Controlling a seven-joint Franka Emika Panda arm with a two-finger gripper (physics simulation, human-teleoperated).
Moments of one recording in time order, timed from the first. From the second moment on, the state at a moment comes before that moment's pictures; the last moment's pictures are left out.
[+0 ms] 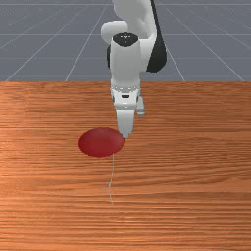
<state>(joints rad) 0.00 0.39 0.00 -1.96 0.00 2.36 -0.79</state>
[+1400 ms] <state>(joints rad) 0.03 0.57 -0.19 -1.69 0.35 1.99 0.50</state>
